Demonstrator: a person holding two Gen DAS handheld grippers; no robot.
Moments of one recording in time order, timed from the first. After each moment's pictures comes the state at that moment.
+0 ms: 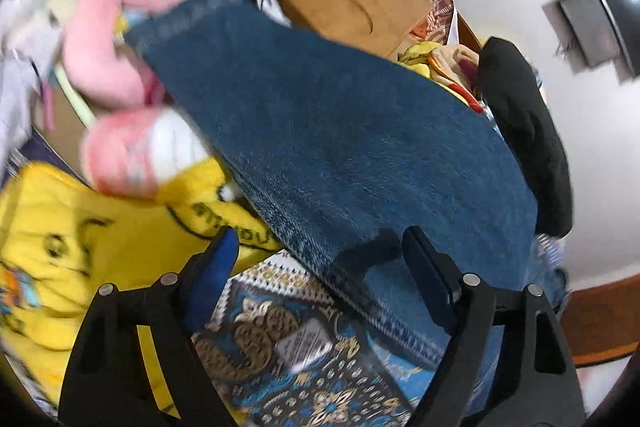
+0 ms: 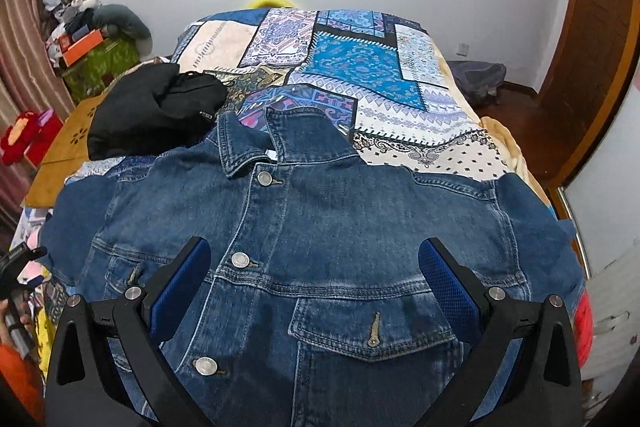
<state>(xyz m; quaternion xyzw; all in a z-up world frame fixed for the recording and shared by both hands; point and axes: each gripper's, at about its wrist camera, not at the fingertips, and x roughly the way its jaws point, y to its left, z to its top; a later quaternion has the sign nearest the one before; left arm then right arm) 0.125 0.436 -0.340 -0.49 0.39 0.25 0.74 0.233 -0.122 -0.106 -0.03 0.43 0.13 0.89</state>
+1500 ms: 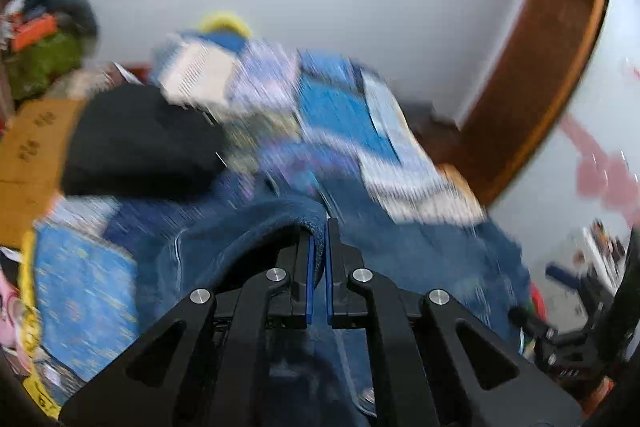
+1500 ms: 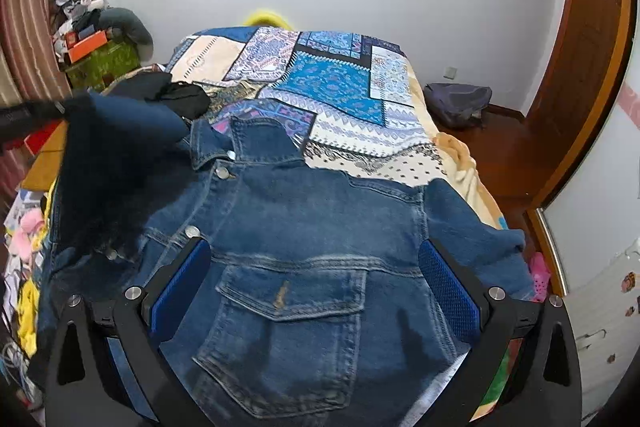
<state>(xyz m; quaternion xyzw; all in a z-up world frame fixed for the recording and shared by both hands) 0.287 0.075 -0.122 -0.12 0.38 -0.08 0.91 0.211 -0.188 -0.089 -0.06 0.39 0.13 0.91</state>
